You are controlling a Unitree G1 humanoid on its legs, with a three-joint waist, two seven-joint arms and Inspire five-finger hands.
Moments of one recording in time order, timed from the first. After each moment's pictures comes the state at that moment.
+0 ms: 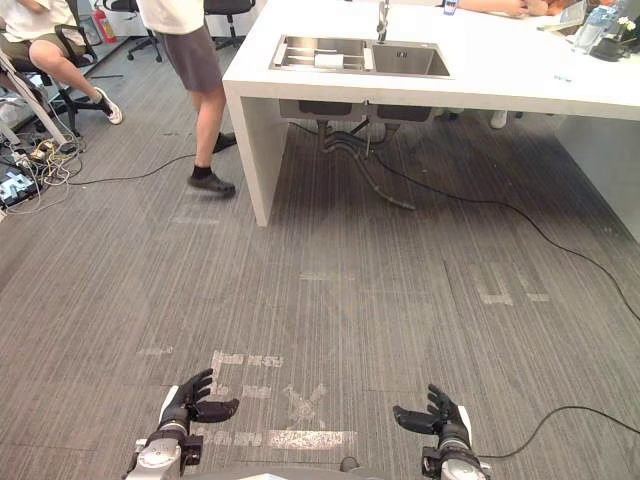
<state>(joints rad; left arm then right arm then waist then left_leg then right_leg) 0.13 0.19 0.01 0.75 -0.02 -0.09 0.12 0.18 -0.19 -0.19 0.80 0.08 -0.09 -0.04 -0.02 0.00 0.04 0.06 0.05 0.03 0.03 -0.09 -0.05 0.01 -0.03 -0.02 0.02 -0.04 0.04</state>
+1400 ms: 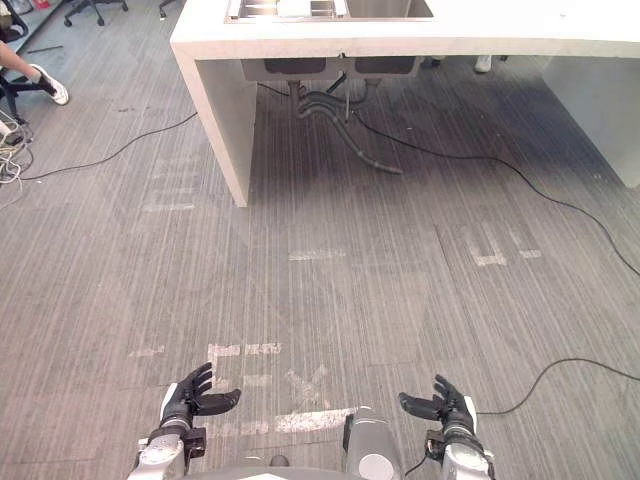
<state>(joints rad) 0.08 0.17 0.04 0.75 -0.10 -0.09 0.15 0.08 -0.18 -0.23 0.86 0.10 -0.06 -0.05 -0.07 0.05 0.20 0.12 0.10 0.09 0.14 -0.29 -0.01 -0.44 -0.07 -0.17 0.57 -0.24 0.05</state>
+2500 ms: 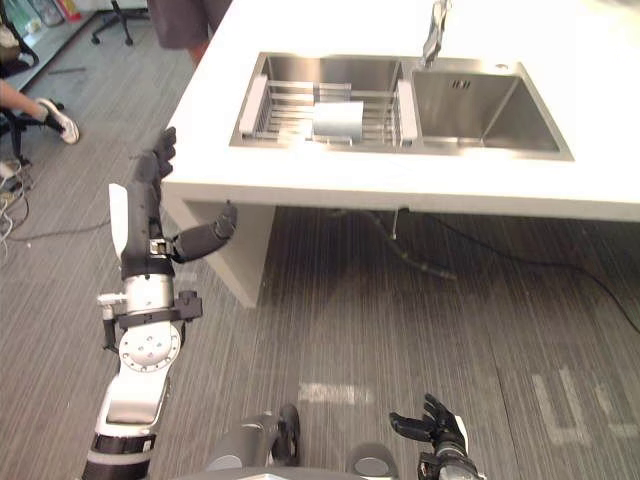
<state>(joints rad) -0.04 0.19 -0.04 -0.37 0.33 -0.10 0.36 0.17 -0.15 -0.10 0.84 0.11 -0.10 0.00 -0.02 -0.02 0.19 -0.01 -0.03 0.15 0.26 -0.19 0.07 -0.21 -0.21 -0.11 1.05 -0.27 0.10</state>
